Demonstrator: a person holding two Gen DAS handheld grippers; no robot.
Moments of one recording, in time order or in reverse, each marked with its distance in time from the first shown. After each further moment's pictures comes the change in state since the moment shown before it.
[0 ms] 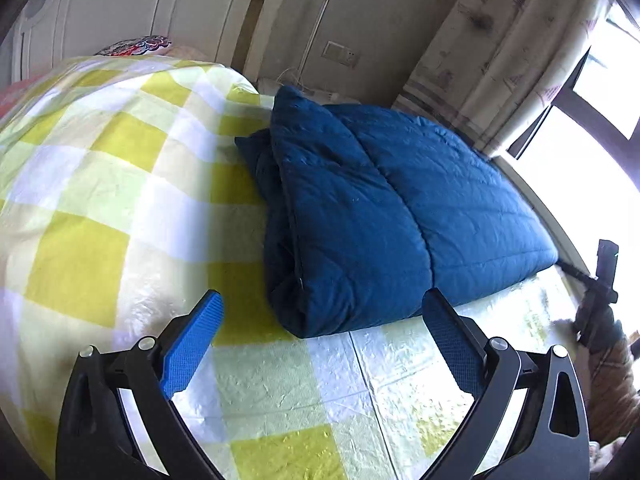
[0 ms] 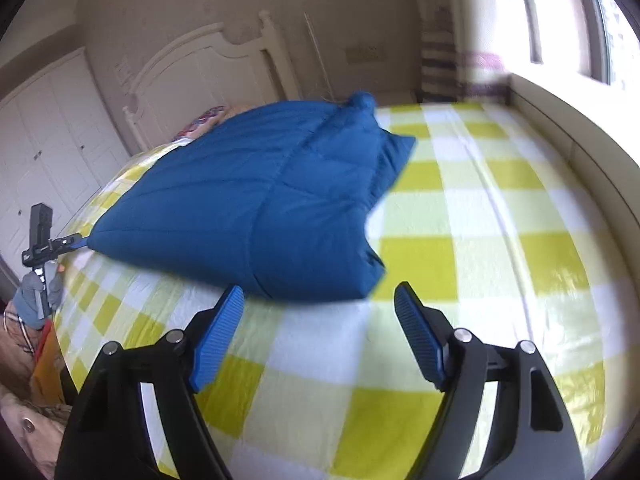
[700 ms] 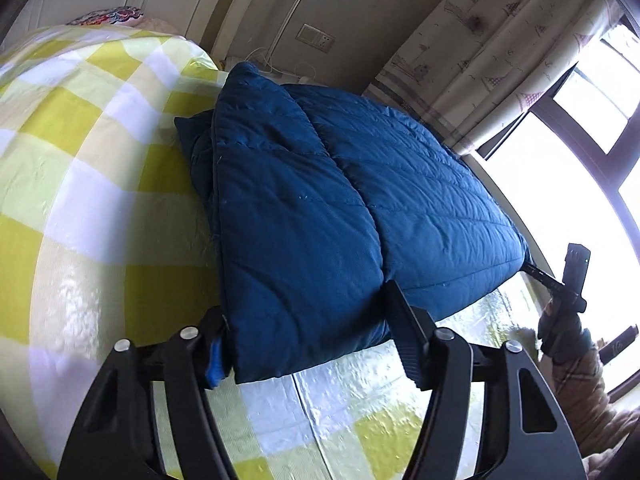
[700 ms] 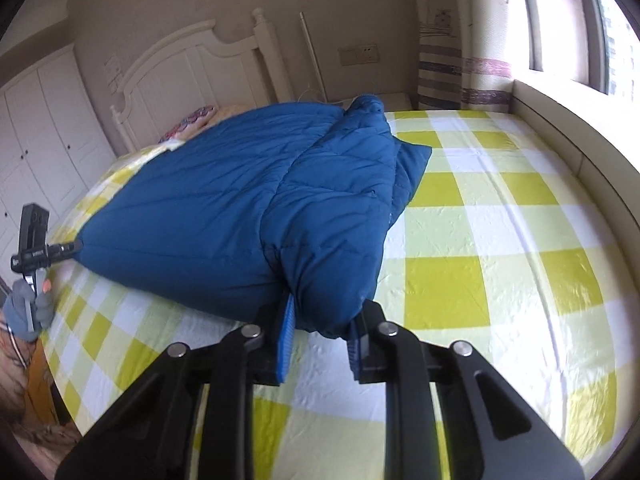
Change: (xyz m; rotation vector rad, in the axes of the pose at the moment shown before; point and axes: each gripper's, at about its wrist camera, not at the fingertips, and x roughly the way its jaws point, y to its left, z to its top) left arm 0.023 -0.014 0.004 -0.067 0.040 -0.172; right arm 0.013 0.023 0.007 0.042 -0.016 -0.072
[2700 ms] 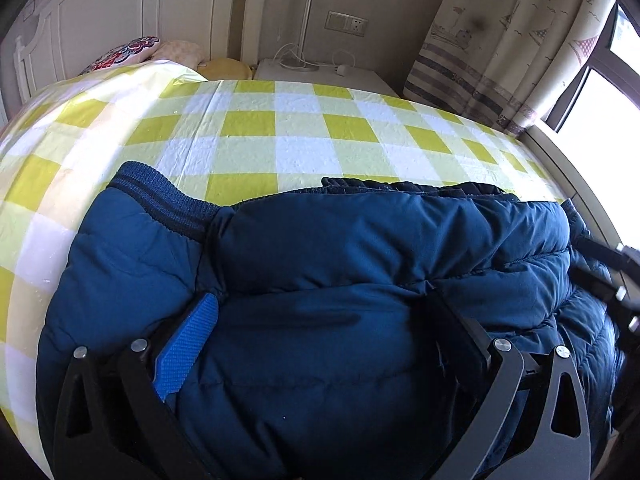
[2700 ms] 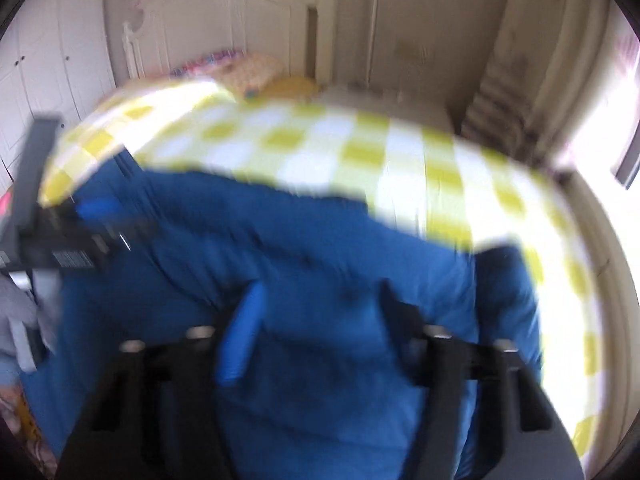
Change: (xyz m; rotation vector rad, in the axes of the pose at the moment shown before) left arm 0.088 -0.090 0.031 0.077 0.028 0.357; right arm 0.052 0.191 0.042 -0.292 0.111 -0.157
